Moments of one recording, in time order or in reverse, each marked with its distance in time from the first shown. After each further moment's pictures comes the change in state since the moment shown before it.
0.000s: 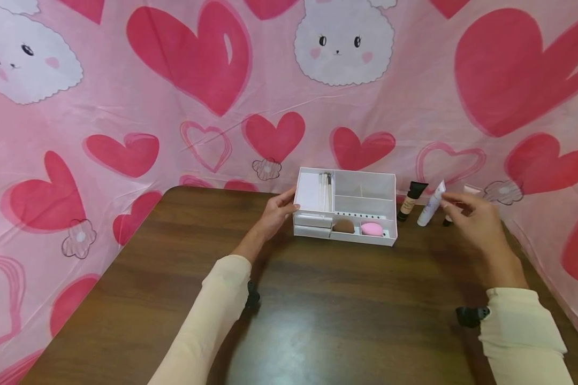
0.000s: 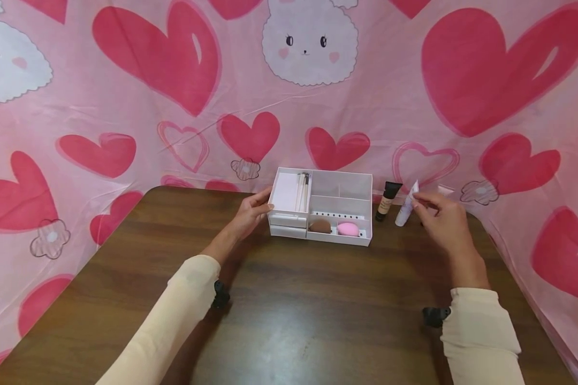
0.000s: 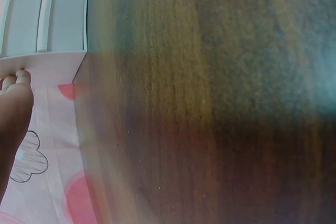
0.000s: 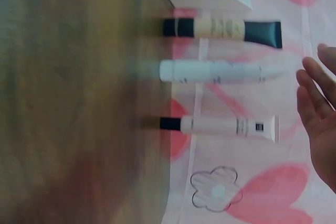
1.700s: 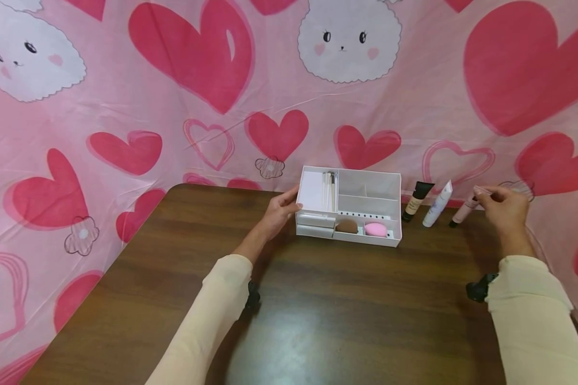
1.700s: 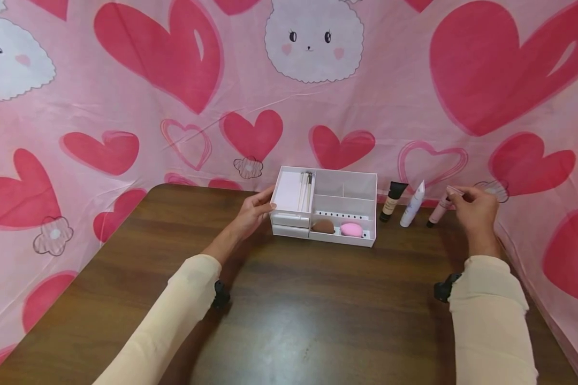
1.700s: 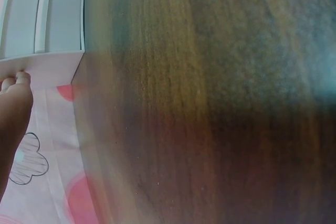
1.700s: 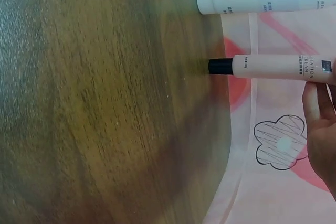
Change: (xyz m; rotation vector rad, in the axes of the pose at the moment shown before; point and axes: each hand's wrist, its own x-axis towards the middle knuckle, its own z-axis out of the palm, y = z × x) left_hand -0.001 0.002 0.002 -0.031 0.008 0.000; right_hand 0.026 0.079 -0.014 0.084 0.184 0.524
